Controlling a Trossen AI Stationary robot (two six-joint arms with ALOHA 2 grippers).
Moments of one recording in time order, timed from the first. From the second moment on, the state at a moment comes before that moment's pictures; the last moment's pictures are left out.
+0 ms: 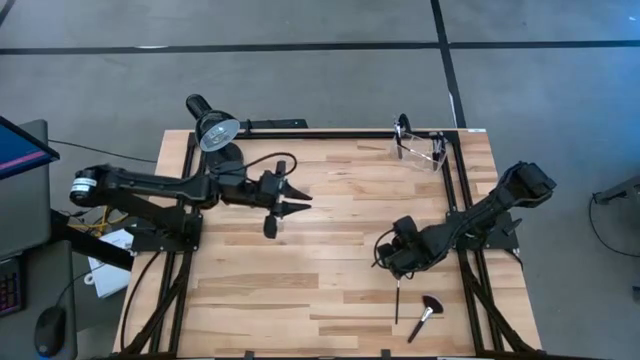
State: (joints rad) left arm -0.01 1.19 0.77 0.38 0.13 0.05; right arm 0.49 1.51 0.78 -0.85 0.35 1.62
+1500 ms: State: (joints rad) left arm -0.08 0.82 0.58 0.39 0.12 0.10; right arm 0.69 1.97 1.35 -1.07 -0.01 2.04
